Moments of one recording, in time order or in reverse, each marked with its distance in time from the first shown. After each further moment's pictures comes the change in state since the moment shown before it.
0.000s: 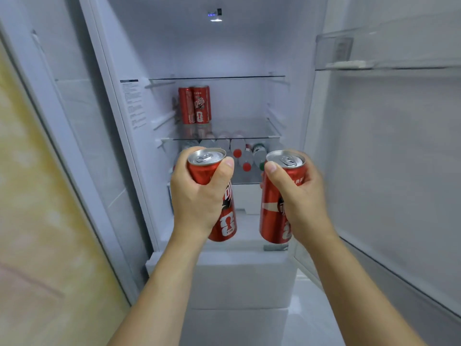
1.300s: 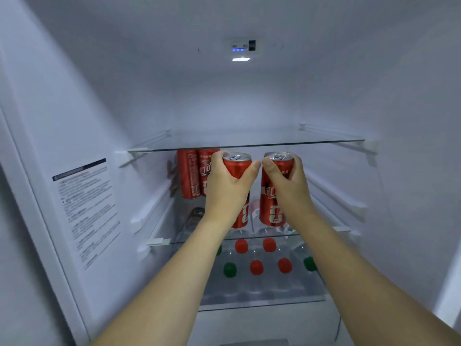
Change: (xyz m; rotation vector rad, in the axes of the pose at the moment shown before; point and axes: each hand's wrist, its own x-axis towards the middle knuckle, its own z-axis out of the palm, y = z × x) left_hand 0.313 -0.174 0.125 0.094 -0.253 0.040; right_hand 0.335 0.123 0.143 -0.063 0.063 -0.026
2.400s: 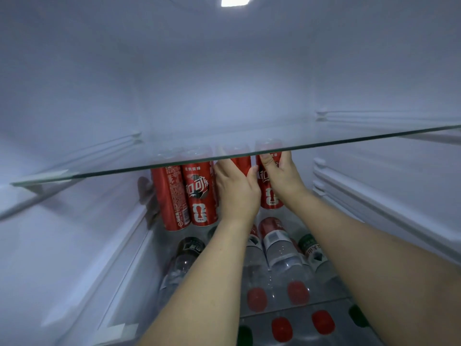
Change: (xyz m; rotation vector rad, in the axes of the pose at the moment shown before) left_hand 0.107 -0.125 0.089 0.240 0.085 0.160; right_hand 0.164 0.118 0.043 -0.151 -0.014 -0.061
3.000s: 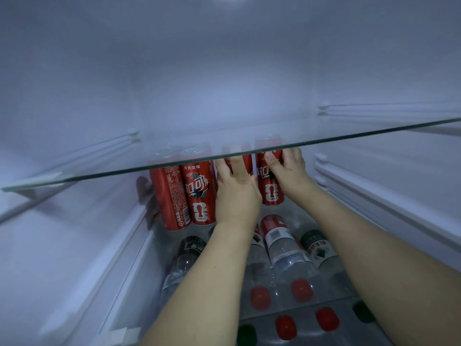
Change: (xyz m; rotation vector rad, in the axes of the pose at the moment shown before) left_hand -0.009 0.002 -0.015 0.252 -0.149 0.134; right_hand -0.002 0.006 -0.016 -0.231 -0.068 -0.006
